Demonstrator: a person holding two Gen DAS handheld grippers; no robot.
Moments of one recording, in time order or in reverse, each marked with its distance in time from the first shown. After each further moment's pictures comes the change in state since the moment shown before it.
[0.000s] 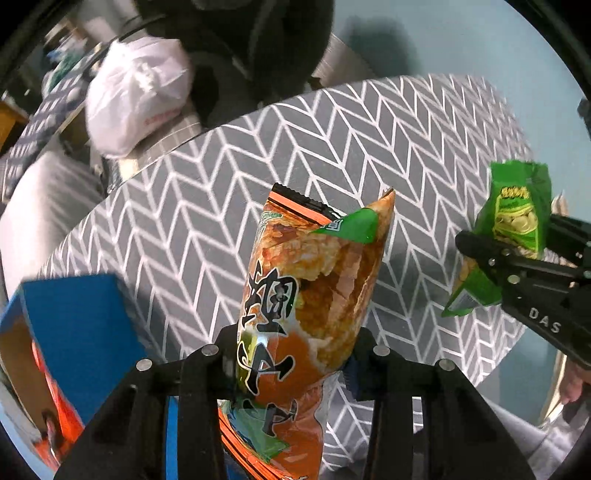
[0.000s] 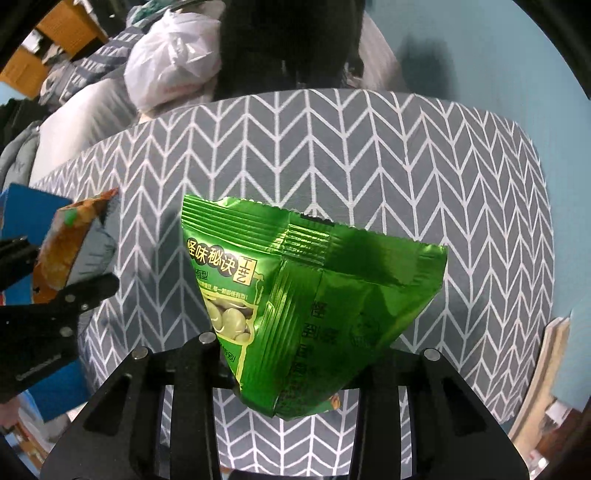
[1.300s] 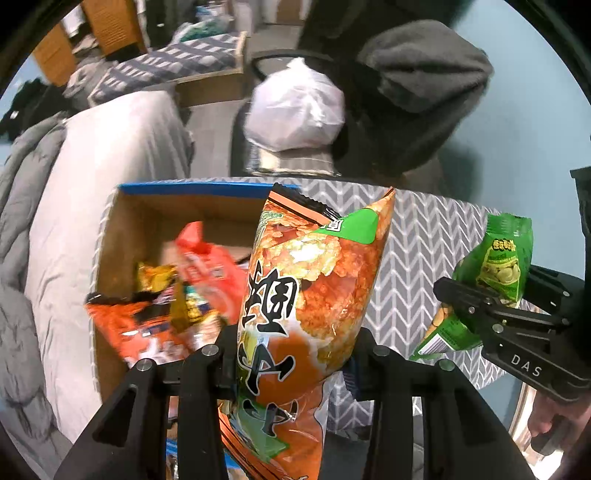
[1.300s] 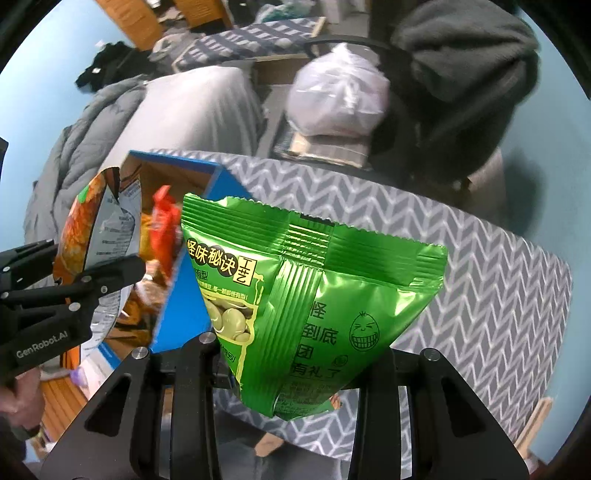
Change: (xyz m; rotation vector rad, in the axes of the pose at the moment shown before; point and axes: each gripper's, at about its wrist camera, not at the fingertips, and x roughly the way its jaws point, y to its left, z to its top) left arm -0.130 0.141 -0.122 -0.454 -0.228 0.036; right arm -0.087 0.183 0.010 -0.354 -0.089 0.196
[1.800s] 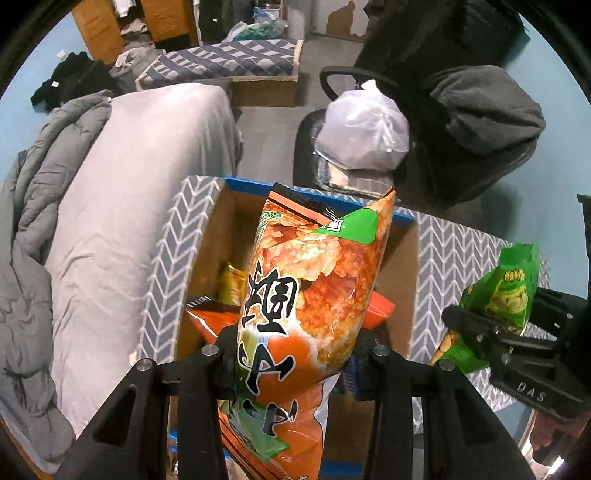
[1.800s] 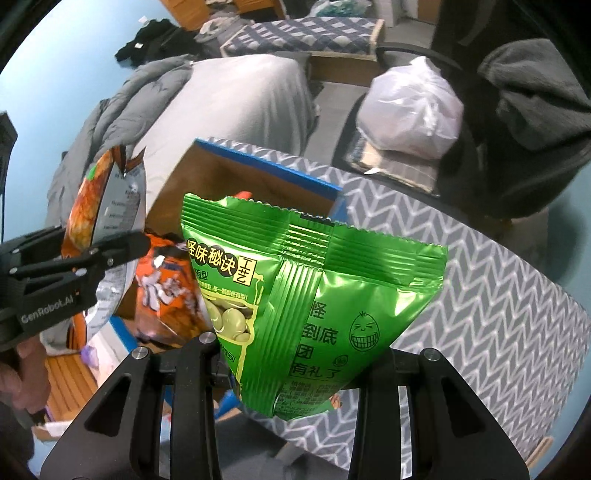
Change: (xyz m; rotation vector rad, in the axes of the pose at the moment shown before) left arm -0.010 0.098 0.006 -0.114 -0.044 0.078; right arm 0.038 0.089 0.038 -0.124 0.032 0.097
